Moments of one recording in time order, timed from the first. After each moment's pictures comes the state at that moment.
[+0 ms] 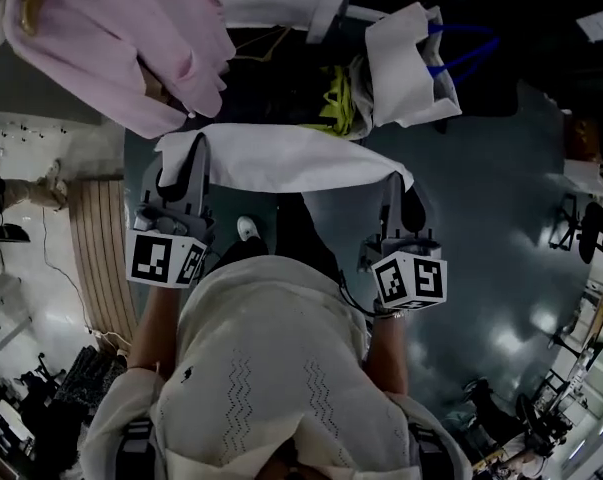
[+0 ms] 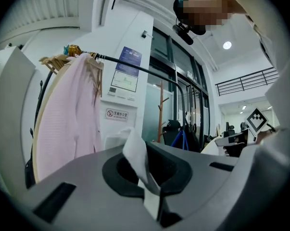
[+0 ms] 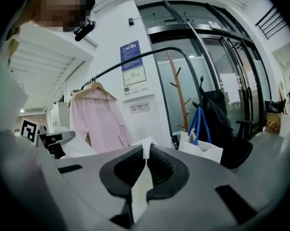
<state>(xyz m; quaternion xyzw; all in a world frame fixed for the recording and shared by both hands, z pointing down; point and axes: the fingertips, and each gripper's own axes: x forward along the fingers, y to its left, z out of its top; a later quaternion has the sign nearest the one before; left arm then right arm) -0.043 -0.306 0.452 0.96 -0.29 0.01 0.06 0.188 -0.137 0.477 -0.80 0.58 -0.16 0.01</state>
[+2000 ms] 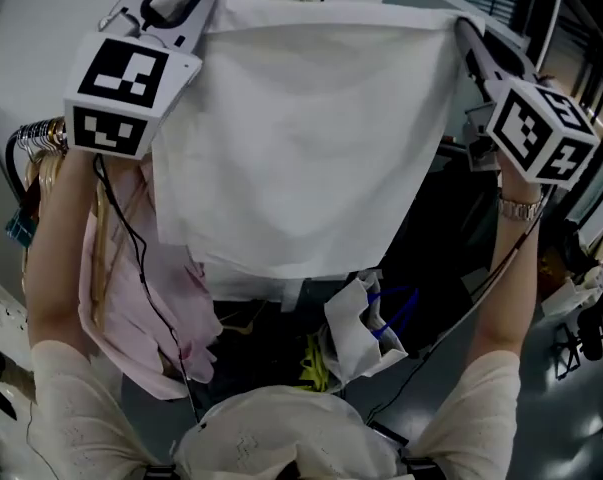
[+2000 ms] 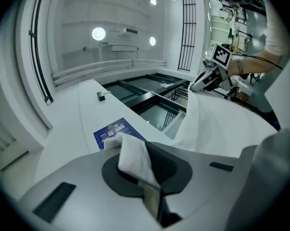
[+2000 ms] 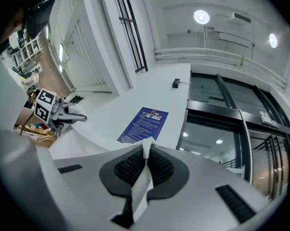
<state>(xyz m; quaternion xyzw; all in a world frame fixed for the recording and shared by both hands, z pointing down) 0.140 -0.554 -0.144 0.82 -0.32 -0.10 -0.47 0.360 -0.407 -0.161 -0.73 0.60 0.31 -0.04</state>
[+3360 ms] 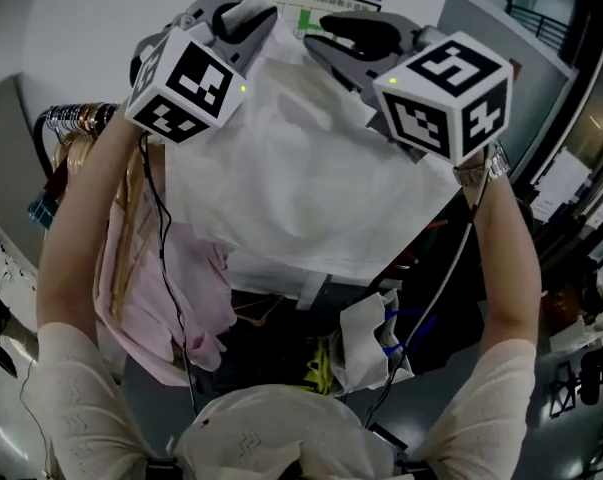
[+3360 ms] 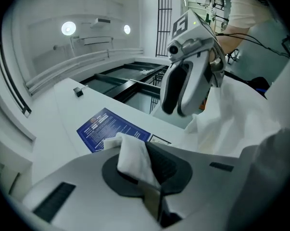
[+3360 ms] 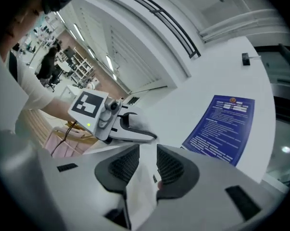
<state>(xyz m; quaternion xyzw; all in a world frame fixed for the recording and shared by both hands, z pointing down) 0.173 -0.618 -0.102 0.79 -0.30 0.03 -0.54 0.186 -0.565 -0.085 -0.48 0.80 0.30 -0.21</state>
